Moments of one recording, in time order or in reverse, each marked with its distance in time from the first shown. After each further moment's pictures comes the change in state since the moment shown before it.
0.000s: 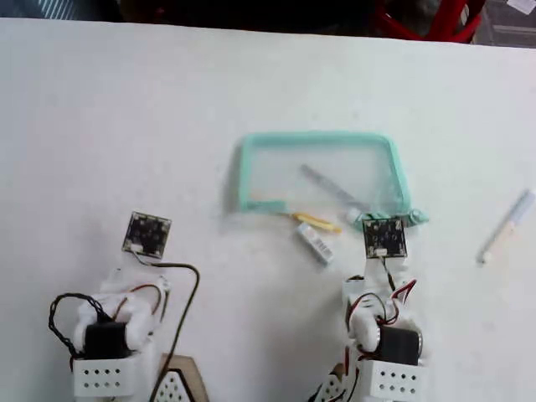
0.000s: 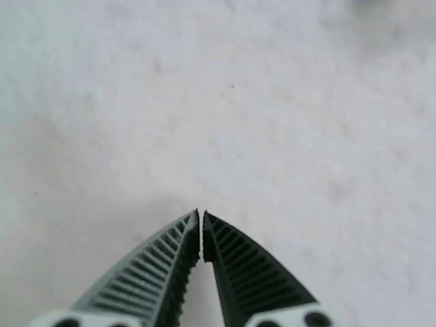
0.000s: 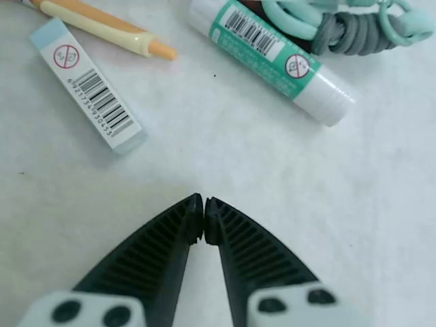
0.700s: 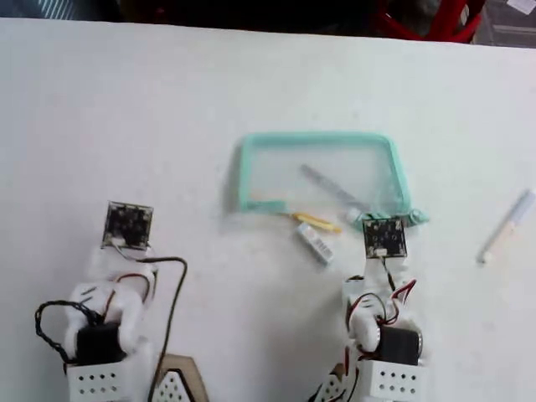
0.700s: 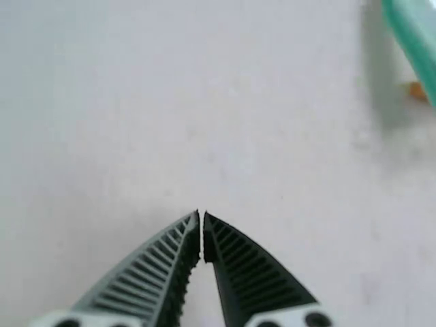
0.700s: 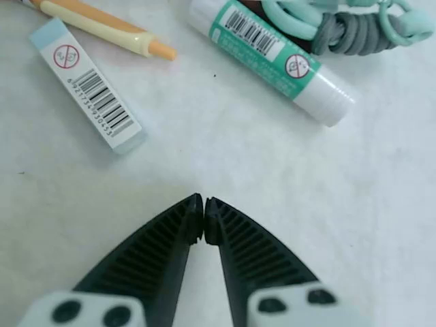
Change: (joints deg) left arm -3.4 0.1 -5.2 -12.2 0.0; right arm -0.2 0.0 0.0 0.0 0.0
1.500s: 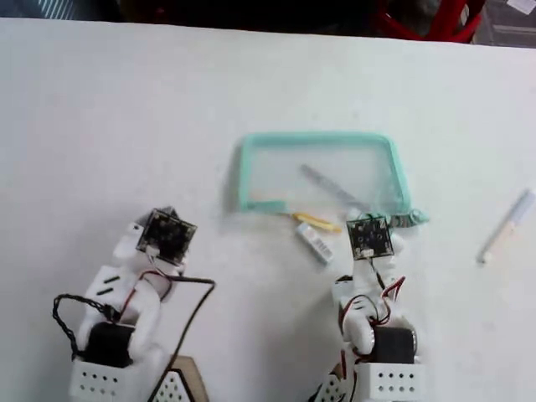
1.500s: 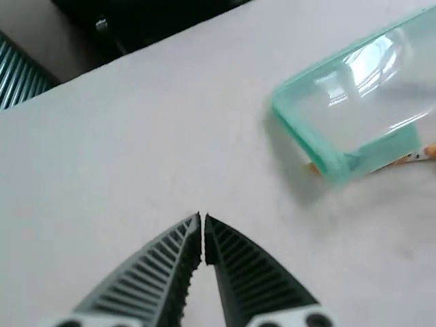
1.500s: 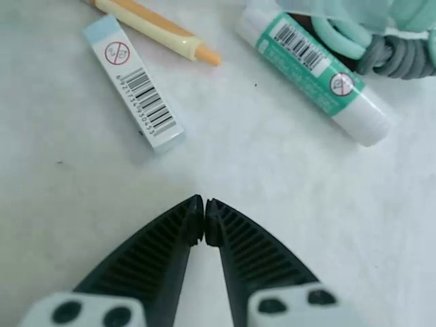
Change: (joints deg) left arm 14.5 0.2 0.3 -11.3 -4.8; right arm -5.8 0.0 0.0 0.0 -0.1
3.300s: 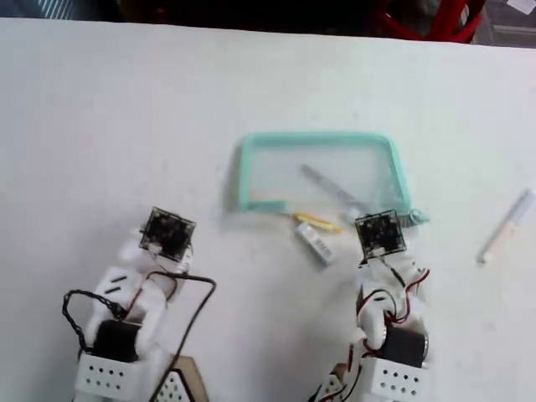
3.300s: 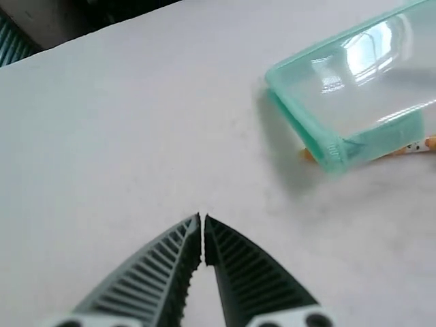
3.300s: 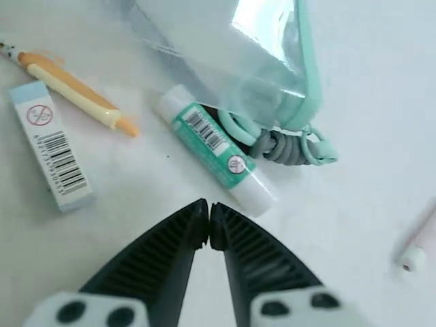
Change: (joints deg) left arm 2.5 0.0 5.0 -3.1 3.9; right arm 13.3 0.1 -0.9 -15.2 18.7
